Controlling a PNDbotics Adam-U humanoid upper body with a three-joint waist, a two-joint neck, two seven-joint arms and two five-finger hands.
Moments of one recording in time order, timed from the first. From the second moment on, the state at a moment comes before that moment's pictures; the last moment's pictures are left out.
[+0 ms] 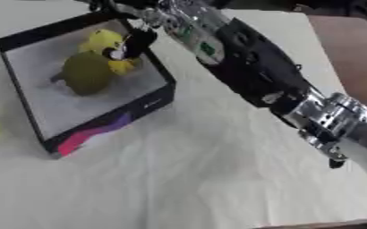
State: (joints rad) left arm -0.22 0.81 0.24 -1.99 0.46 -0.20 0.39; right arm -0.87 -0.71 0.31 -1.55 0.72 0.11 0.44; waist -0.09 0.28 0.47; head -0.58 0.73
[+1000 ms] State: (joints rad) left arm -0.15 0.81 0.28 -1.99 0.41 -0.19 0.43; right arm -0.28 -1.01 -0.24 -1.98 -0.20 0.13 -0.33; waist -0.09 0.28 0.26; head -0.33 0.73
